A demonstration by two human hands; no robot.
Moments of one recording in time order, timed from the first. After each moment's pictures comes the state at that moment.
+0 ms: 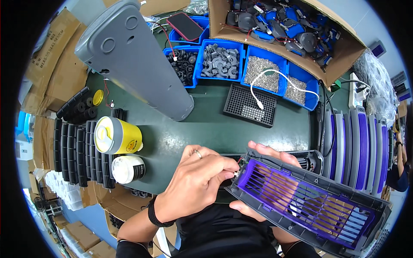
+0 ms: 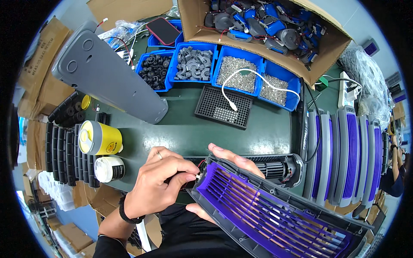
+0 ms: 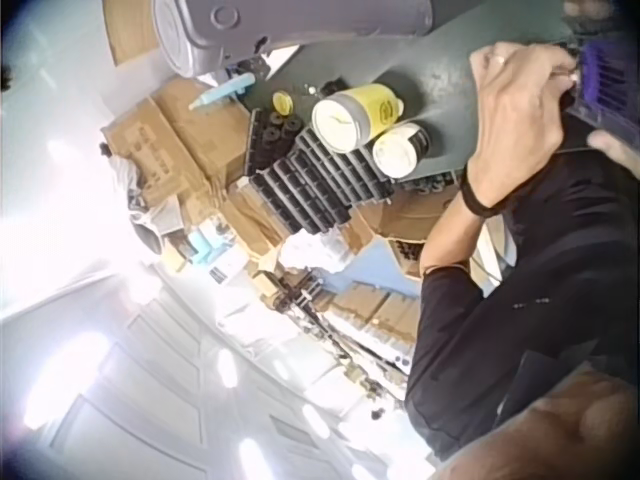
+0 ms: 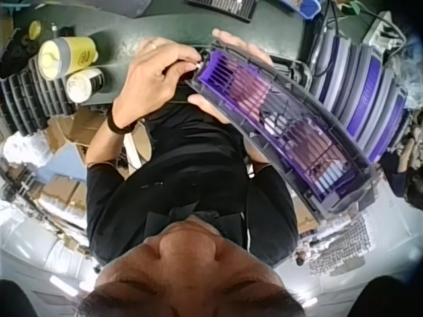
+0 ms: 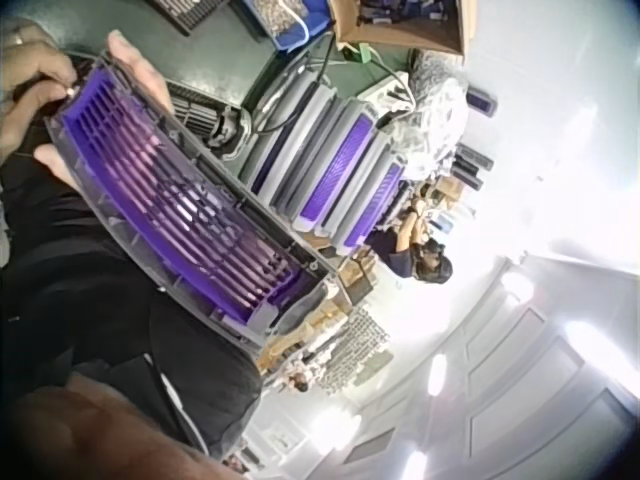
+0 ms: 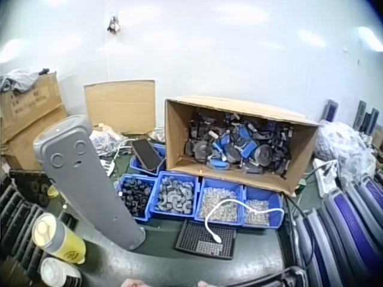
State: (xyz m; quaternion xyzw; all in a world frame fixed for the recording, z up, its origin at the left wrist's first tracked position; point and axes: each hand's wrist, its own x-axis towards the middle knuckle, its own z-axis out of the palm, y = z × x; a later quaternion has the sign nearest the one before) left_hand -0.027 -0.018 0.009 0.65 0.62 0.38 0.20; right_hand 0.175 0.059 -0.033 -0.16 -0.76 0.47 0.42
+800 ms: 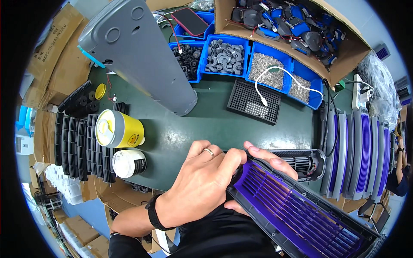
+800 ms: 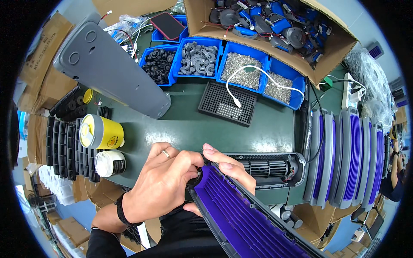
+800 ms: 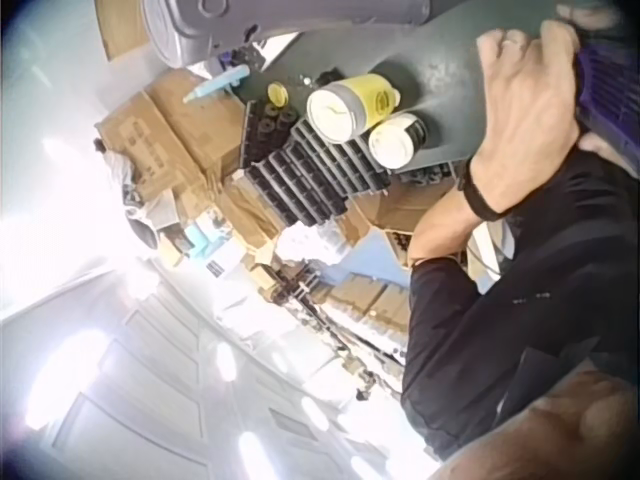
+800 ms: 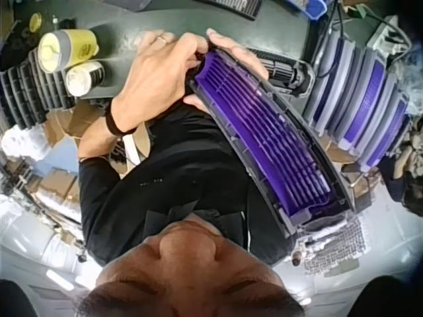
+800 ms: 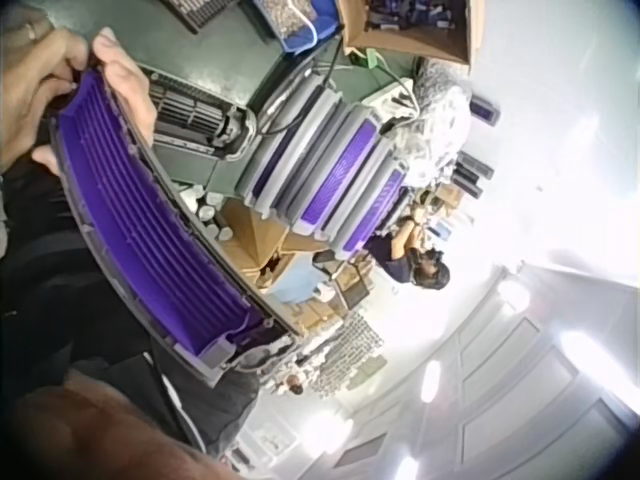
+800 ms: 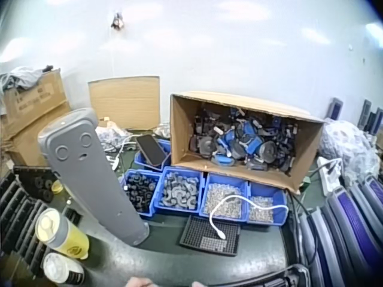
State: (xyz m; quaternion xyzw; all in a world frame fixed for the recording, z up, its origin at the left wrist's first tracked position) left_hand -0.016 -0.013 0.026 0.71 0.63 0.29 0.14; right_hand 0.158 0.052 -0.037 -0.10 -0.69 0.53 0.48
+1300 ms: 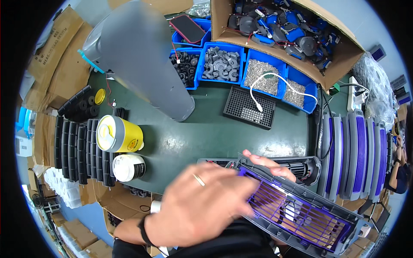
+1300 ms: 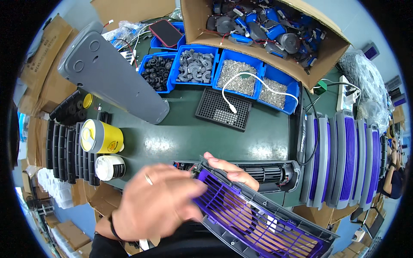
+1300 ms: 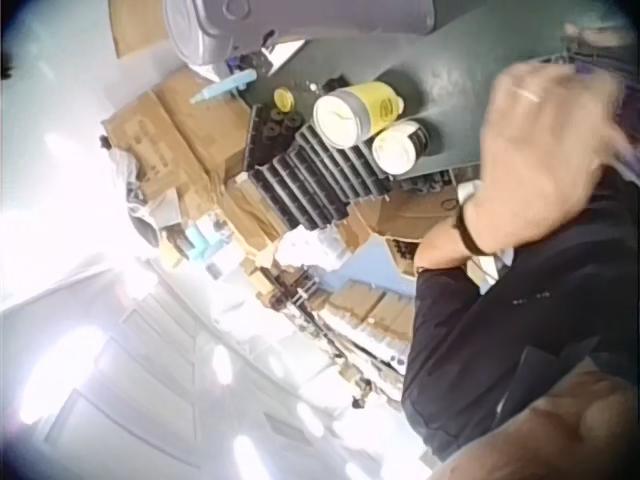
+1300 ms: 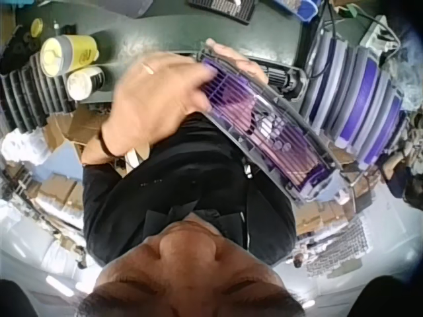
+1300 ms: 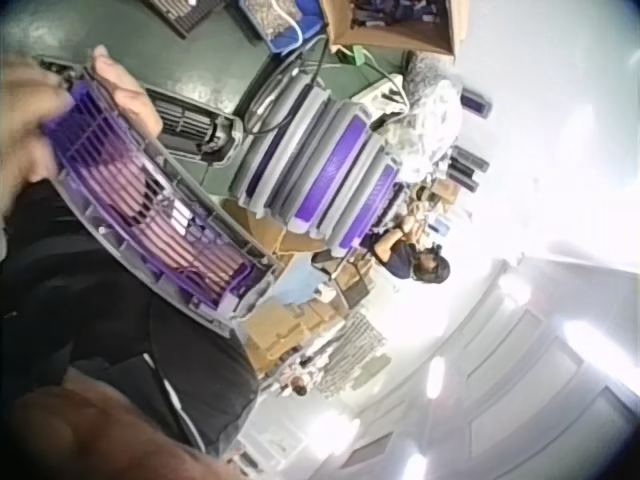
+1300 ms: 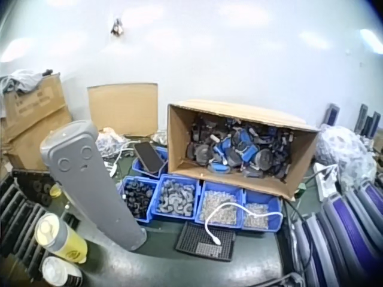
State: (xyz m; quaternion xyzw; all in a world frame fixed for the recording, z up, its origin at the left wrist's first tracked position) left_hand -0.007 -0.035 0.062 0.72 0.58 0.36 0.12; right_hand 0.169 0.045 -0.059 -0.06 -0.56 0.65 0.51
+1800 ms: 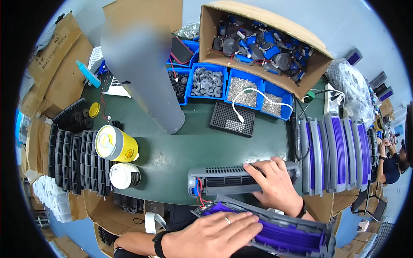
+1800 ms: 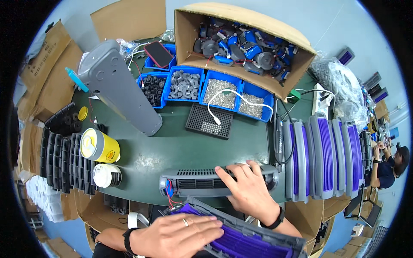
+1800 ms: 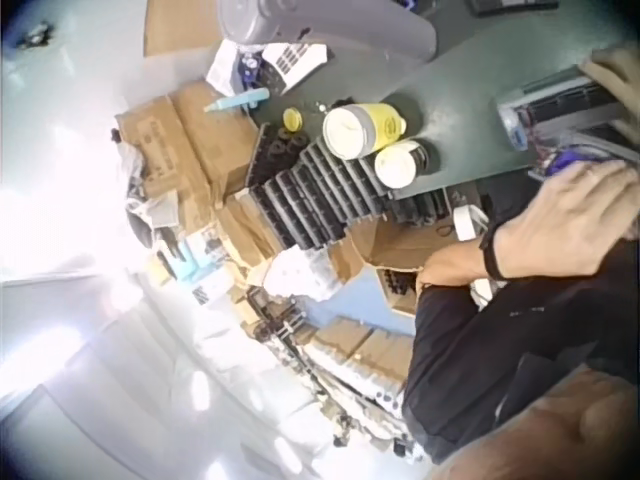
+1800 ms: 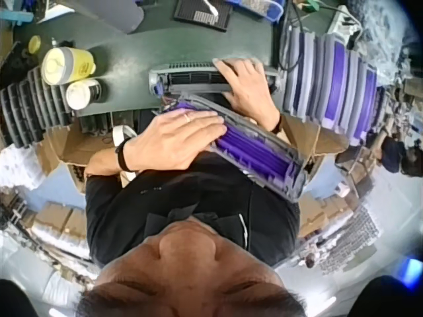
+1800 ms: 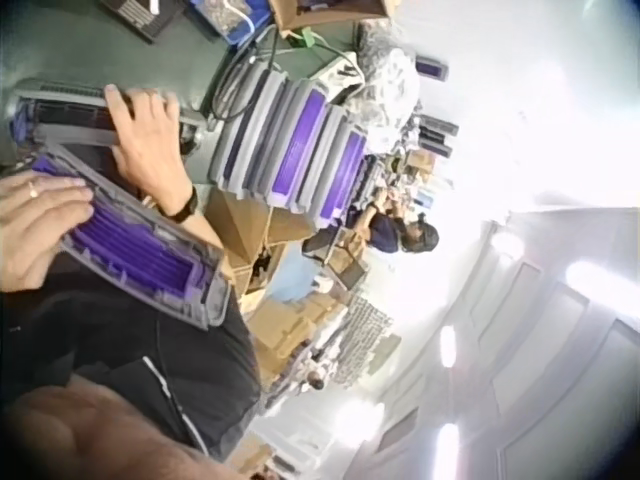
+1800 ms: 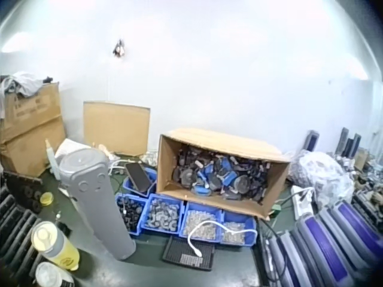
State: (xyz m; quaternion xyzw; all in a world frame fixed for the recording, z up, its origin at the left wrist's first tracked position) left_hand 0.026 -0.076 0.063 0.80 0.43 0.36 0.19; right_hand 0.236 0.081 0.003 -0.22 -0.97 0.12 0.06
